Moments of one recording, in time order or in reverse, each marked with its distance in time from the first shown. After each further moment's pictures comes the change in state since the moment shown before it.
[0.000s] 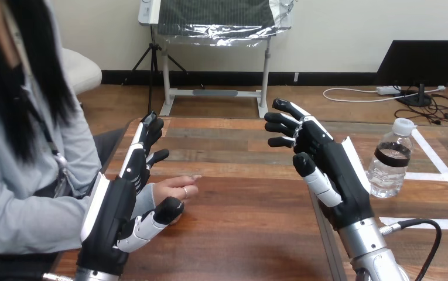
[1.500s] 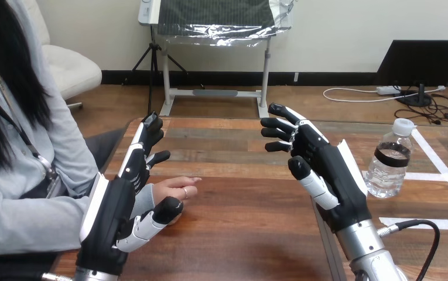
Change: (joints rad) left arm 0.000 0.000 0.004 0.000 -0.001 0.000 -0.002; right arm 0.000 -0.001 0.003 0.016 -0.028 -0.002 -0.009
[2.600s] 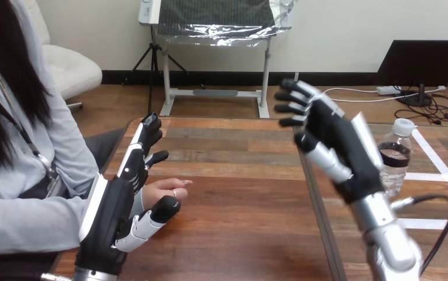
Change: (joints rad) left arm 0.000 0.002 0.003 0.000 0.005 0.004 0.007; right arm -0.119 -0.070 -0.019 0.032 0.002 0.029 -0.050
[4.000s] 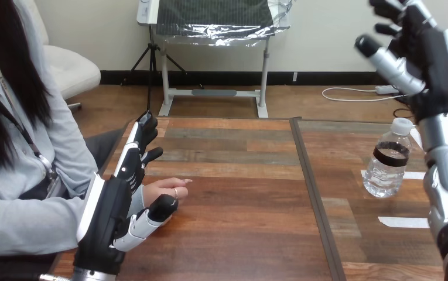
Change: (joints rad) left arm 0.001 0.000 0.000 -0.001 -0.003 -0.002 0.015; right arm -0.295 -0.239 -0.065 0.107 -0.101 0.153 -0.266
